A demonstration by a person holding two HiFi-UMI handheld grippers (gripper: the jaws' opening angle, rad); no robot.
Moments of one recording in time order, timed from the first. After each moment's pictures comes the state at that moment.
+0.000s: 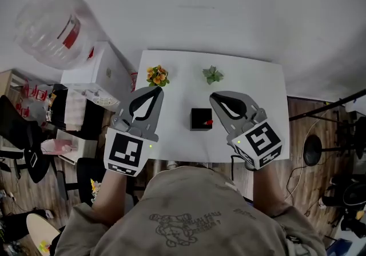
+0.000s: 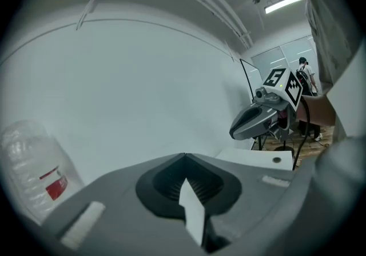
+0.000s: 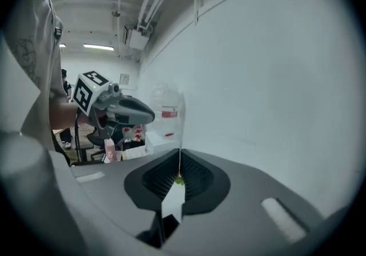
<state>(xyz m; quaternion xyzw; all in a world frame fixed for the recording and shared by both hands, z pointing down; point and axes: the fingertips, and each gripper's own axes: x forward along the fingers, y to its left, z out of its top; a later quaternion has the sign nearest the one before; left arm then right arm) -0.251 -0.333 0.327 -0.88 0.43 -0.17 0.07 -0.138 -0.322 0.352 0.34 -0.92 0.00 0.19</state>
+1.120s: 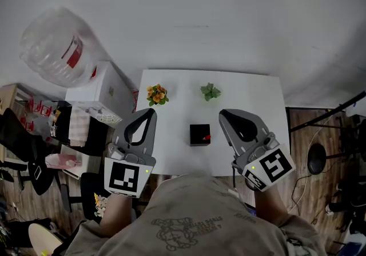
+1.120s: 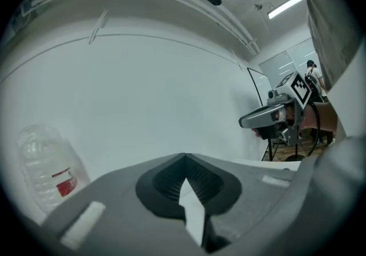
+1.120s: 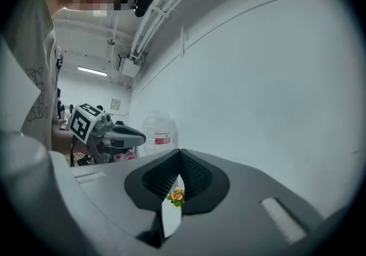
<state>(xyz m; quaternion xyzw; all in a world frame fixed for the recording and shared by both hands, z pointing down) -0.252 -0.315 0.293 -0.87 0.48 -0.12 0.09 -0.105 -0.302 0.295 0.39 -0.92 0.00 0.05</state>
